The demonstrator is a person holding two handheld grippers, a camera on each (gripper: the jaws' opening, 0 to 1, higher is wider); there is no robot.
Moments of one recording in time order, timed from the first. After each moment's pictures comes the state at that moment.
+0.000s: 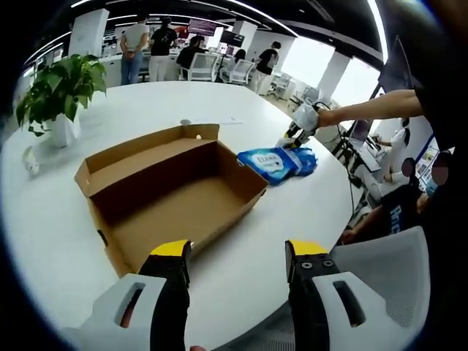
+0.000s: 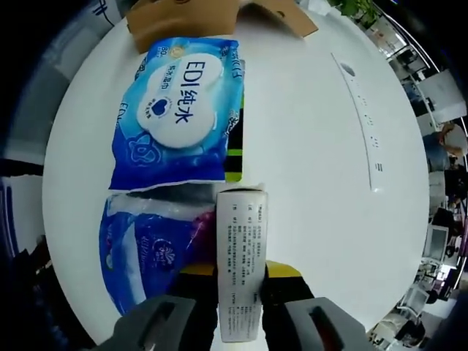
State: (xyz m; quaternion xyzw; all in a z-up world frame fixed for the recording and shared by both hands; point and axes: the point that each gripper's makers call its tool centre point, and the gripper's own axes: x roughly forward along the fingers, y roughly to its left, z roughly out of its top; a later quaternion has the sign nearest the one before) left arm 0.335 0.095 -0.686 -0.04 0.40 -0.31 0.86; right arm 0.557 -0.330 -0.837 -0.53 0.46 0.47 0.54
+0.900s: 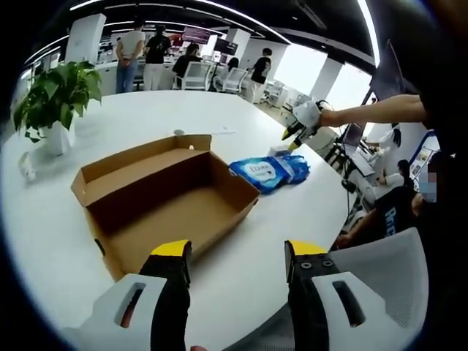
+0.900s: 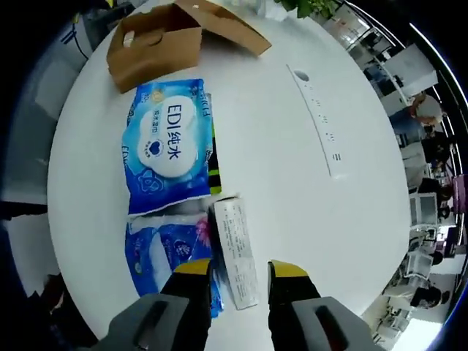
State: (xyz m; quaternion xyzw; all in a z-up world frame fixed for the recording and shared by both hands) left arm 0.335 0.090 -0.672 -0.05 0.37 -0.33 0.86; right arm 0.556 -0.322 -0.772 -0.45 0.46 0.39 0.66
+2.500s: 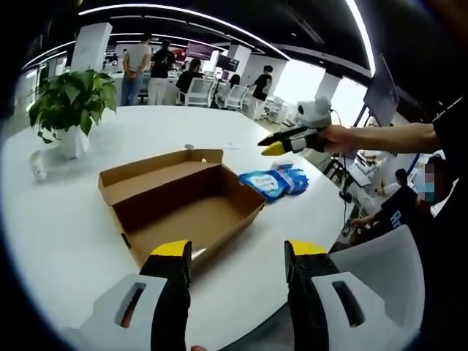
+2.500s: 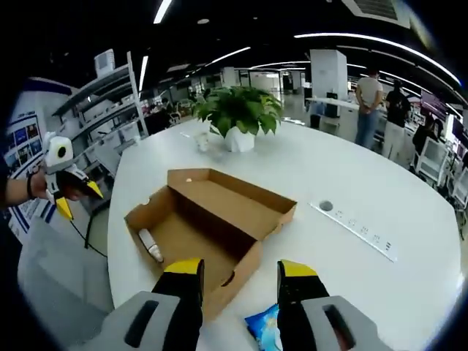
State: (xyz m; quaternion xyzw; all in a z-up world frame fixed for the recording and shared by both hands) left arm 0.323 0.140 -0.653 -0.07 0.33 -0.33 0.88; right arm 0.485 -0.042 -0.681 -0.09 0.32 0.45 0.83
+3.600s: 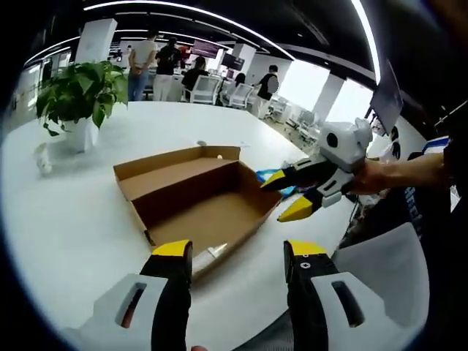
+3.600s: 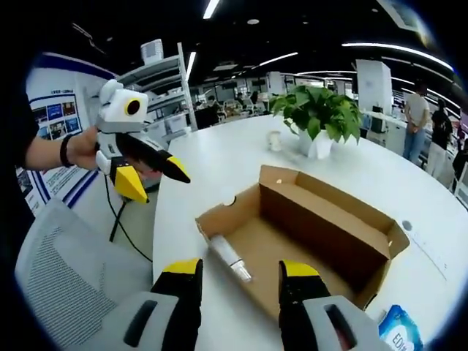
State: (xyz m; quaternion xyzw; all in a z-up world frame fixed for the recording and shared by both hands) left arm 0.347 0.180 -0.670 -0.08 0.34 -0.32 0.88; right arm 0.376 0.079 -0.703 -0.10 0.29 0.55 0.77
